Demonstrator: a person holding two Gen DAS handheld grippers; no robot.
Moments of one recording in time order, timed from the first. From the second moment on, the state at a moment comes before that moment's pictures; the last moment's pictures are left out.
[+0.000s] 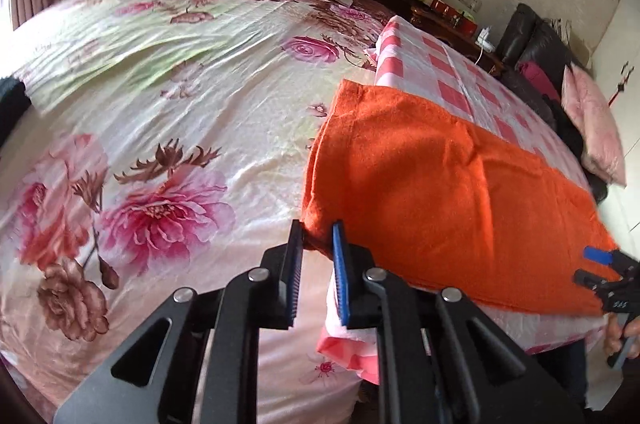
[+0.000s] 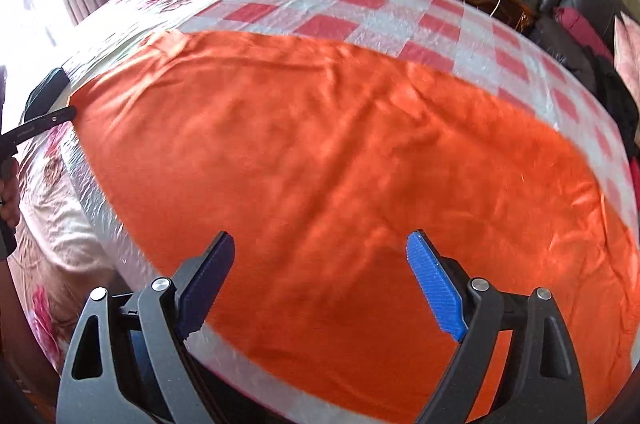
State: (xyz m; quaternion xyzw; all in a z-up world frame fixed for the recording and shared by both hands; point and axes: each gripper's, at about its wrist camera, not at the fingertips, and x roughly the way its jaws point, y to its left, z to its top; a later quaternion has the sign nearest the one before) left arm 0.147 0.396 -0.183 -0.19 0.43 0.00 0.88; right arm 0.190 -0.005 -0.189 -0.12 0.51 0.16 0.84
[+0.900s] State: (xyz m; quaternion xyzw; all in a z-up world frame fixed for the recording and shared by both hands) left arm 0.142 0.455 -0.255 -0.63 0.31 -0.09 0.71; right arm 0.185 -0.060 -0.187 -0.04 0.52 0.07 0.85
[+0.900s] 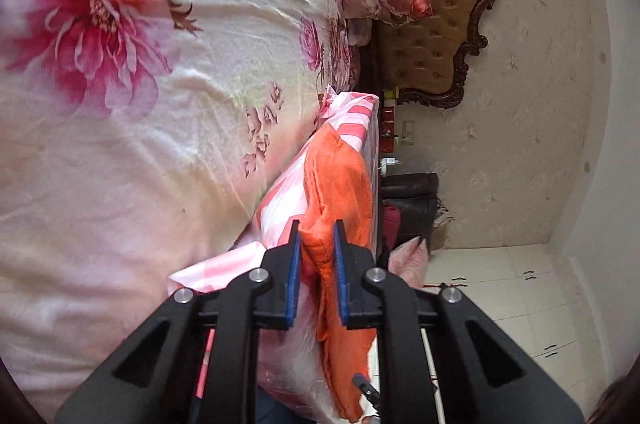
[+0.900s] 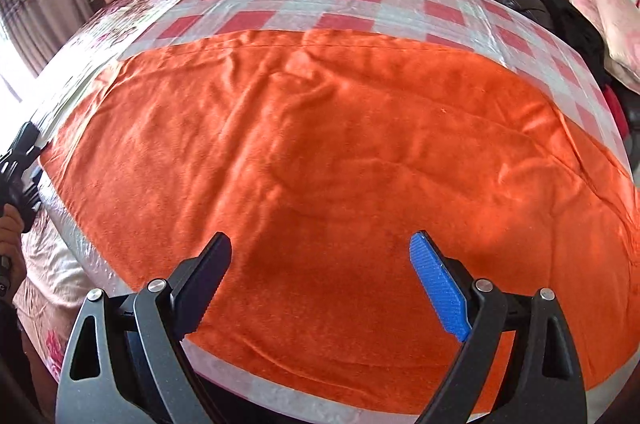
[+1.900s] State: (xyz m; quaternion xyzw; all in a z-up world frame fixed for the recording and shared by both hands) left arm 0.154 0.432 -0.225 -0.48 0.40 0.04 0.78; right arm 0.231 -0.347 -0.175 0.00 0.49 -0.18 0.85
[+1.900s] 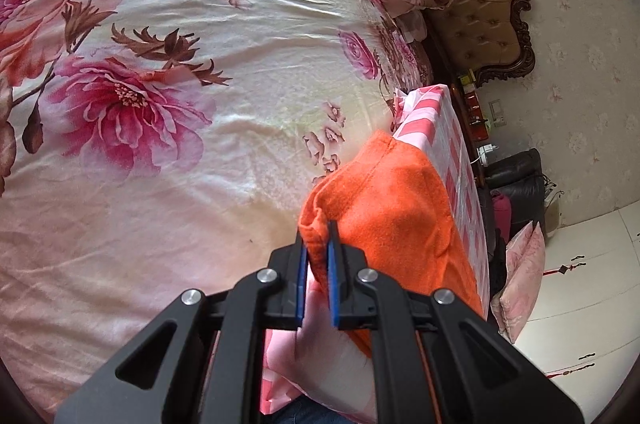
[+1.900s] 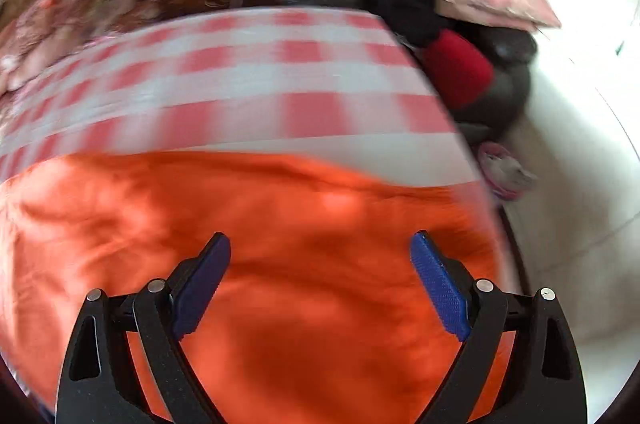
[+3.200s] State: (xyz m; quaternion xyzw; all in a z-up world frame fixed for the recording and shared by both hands) left arm 0.283 0.316 -0.170 -0.02 0.43 0.15 0.89; right arm 0.212 -0.397 -0.193 0.10 0.45 -0.17 0.87
